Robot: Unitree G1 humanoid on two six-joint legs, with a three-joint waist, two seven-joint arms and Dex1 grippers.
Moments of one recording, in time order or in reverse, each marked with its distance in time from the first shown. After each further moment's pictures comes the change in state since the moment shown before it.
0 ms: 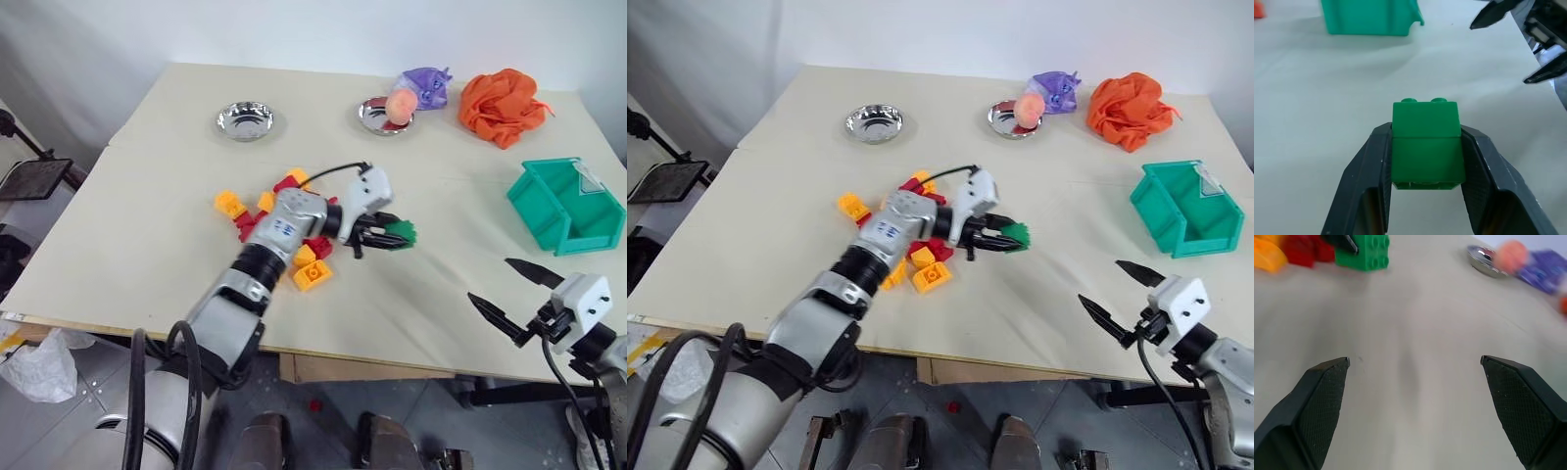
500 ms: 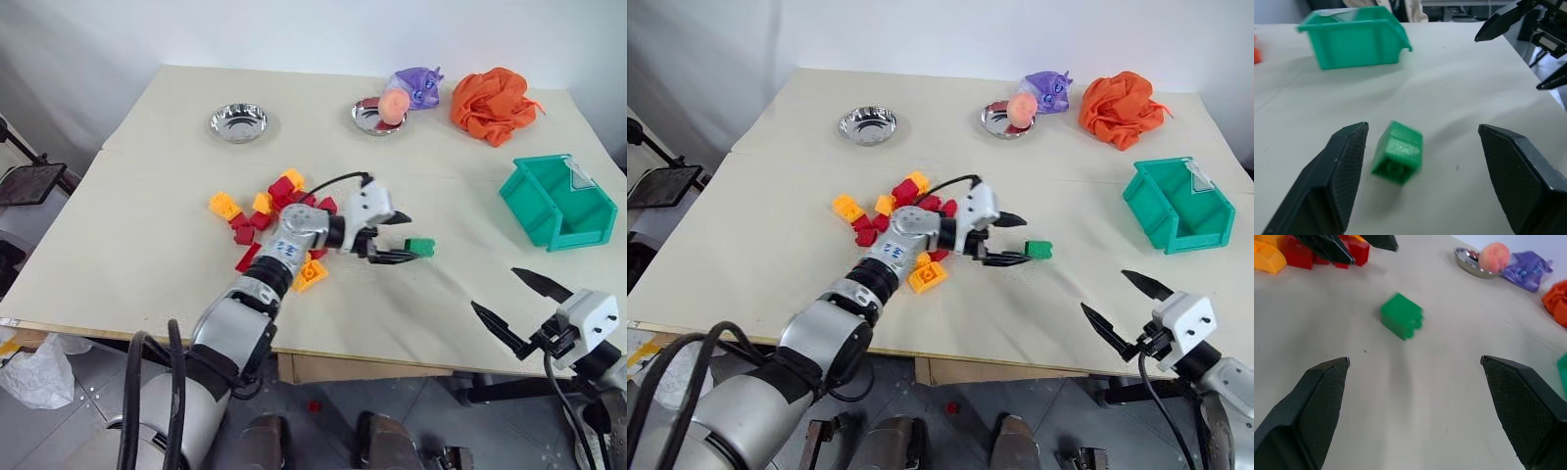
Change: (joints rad) left arm 0.101 0.107 0.145 0.000 -0.038 -0.258 -0.157; right arm -0.036 0.029 0.049 0.010 -0.001 -0.038 0.008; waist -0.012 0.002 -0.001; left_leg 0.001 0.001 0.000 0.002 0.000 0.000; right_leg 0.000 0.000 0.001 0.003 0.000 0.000
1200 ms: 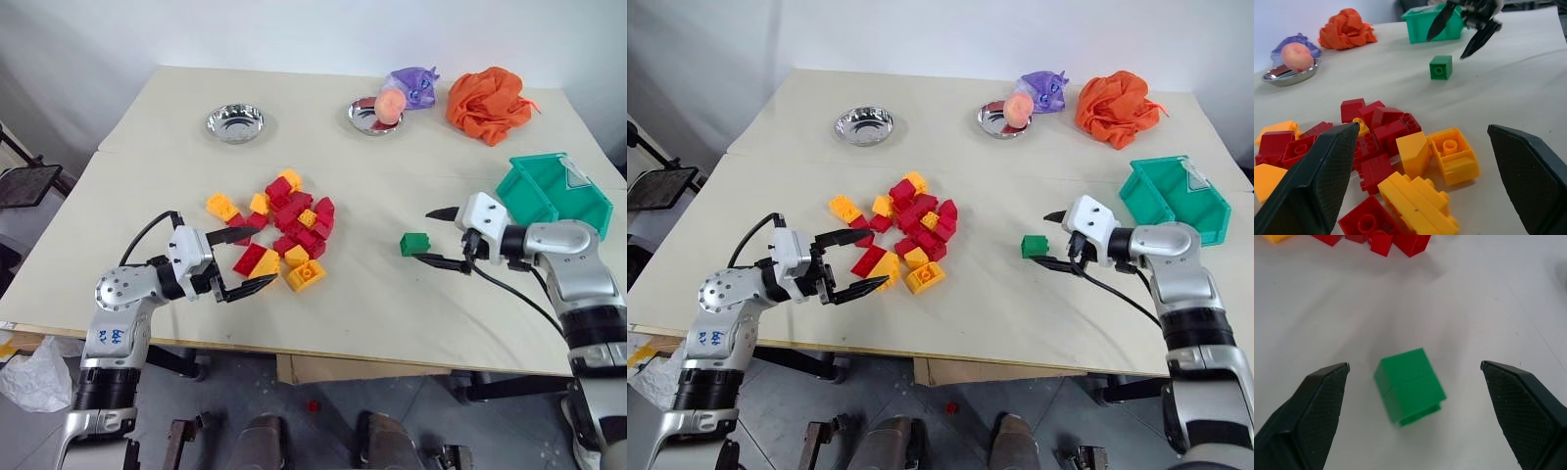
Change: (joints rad) left arm 0.807 0.459 0.248 -1.058 -0.282 0.271 0.041; right arm -0.915 -0.125 0.516 0.733 -0.320 0.022 0.262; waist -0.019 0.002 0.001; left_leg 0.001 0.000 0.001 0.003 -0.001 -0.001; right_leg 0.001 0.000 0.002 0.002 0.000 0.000
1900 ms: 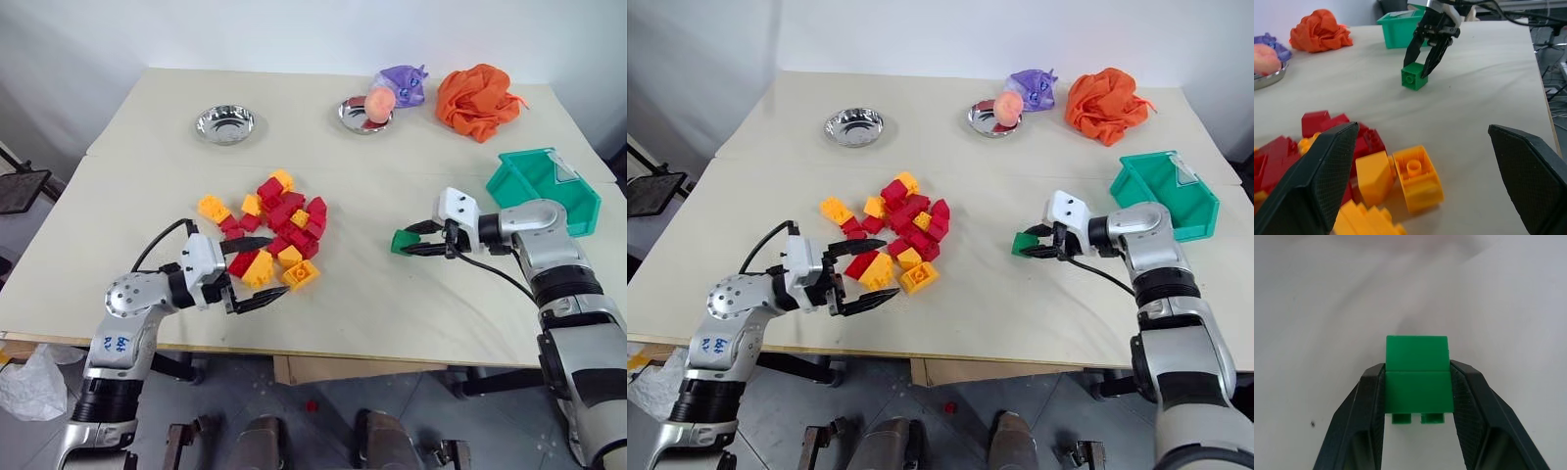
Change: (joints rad) left arm -0.028 -0.023 -0.076 -0.059 -0.021 0.058 0.017; right arm -0.163 0.078 -0.003 0.284 -0.036 -0.094 0.164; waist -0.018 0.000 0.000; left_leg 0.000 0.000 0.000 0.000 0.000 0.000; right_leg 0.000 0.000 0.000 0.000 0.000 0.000
